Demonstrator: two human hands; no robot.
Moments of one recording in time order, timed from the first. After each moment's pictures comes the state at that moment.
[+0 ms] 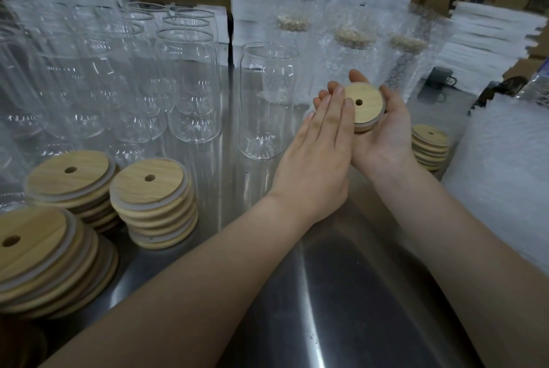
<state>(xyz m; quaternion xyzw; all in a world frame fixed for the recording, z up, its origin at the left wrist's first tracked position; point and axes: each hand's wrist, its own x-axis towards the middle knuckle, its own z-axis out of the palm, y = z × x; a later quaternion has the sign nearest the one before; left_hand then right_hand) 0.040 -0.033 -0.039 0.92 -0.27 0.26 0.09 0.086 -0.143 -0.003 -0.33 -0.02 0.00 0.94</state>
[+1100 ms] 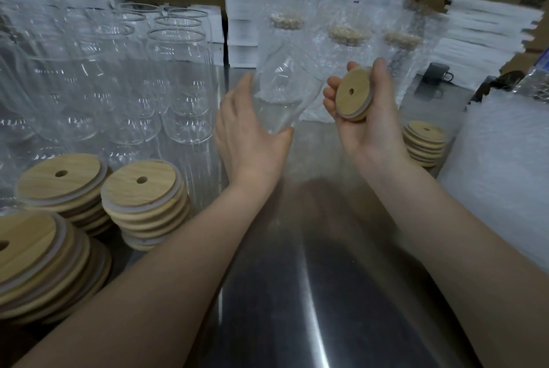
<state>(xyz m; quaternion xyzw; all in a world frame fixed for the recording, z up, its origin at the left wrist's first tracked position) 0.072 0.004 -0.042 0.81 0.00 0.35 0.47 0.085 -0.135 0.001 -0.47 -0.02 -0.13 0.87</state>
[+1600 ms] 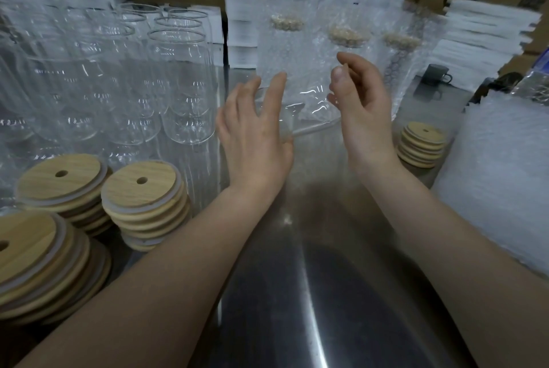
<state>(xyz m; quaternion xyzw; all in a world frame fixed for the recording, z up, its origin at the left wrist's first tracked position) 0.065 0.001 -0.045 0.87 -0.06 0.39 0.29 0.069 -0.123 -0.001 -0.70 -0.11 -0.29 0.65</state>
